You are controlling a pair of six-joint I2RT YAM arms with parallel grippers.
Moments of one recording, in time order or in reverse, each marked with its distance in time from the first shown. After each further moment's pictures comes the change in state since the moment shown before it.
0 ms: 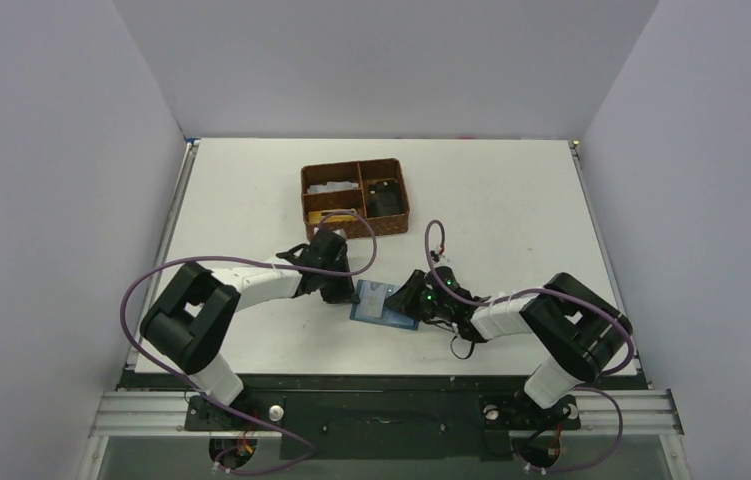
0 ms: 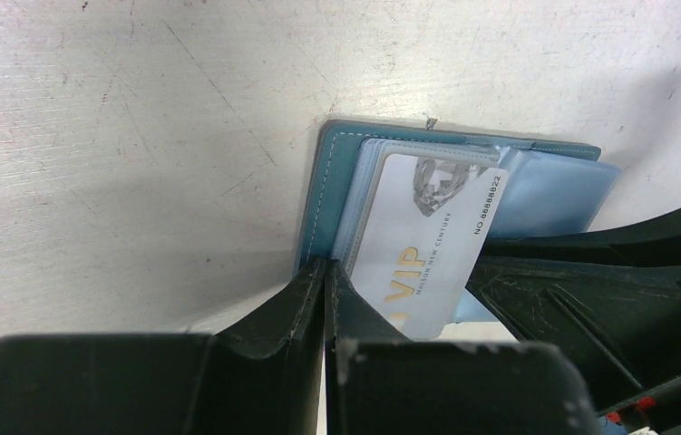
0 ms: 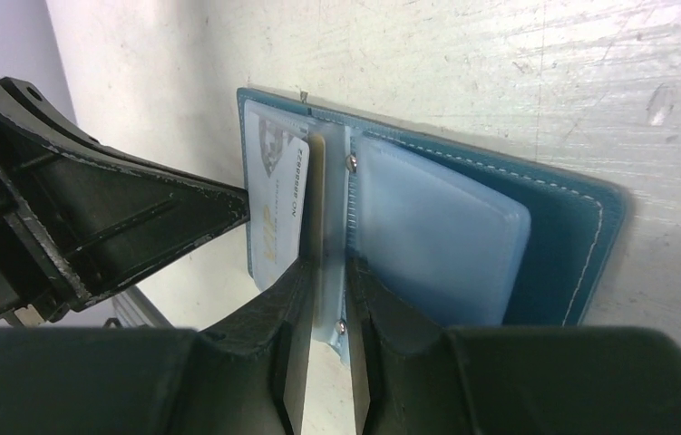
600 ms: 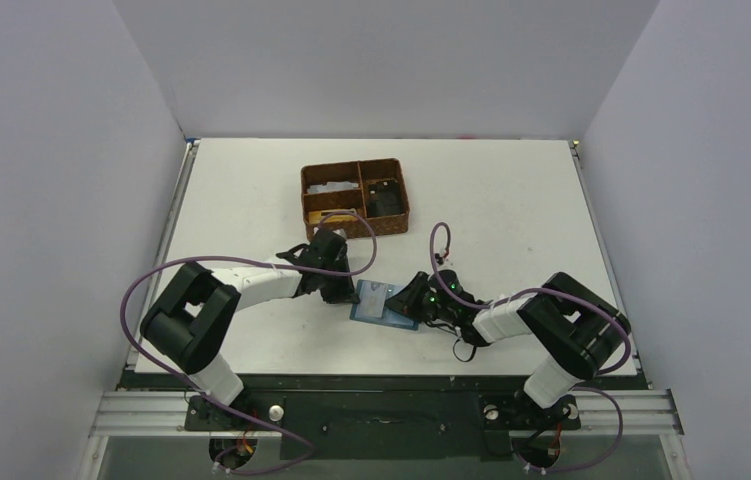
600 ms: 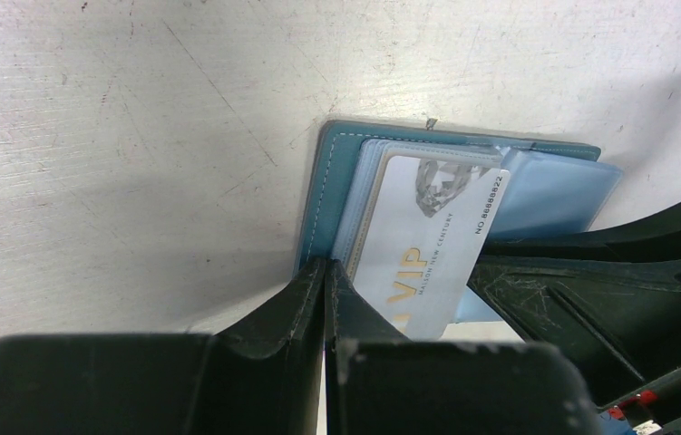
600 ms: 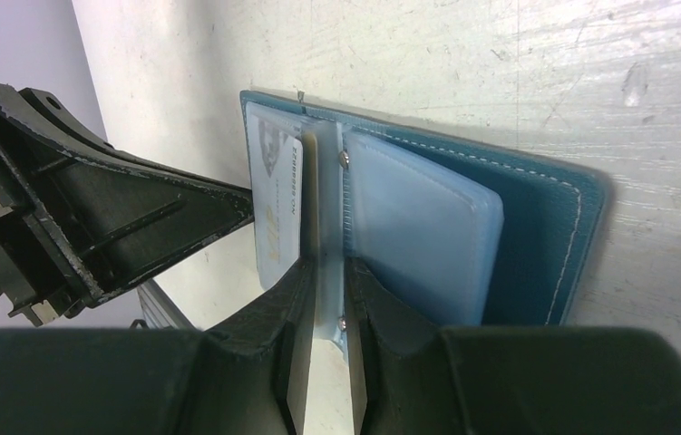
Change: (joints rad) left arm 0.000 0.002 0.000 0.002 0.003 0.000; right arm -0.013 0.021 -0.052 0.118 -0.025 0.067
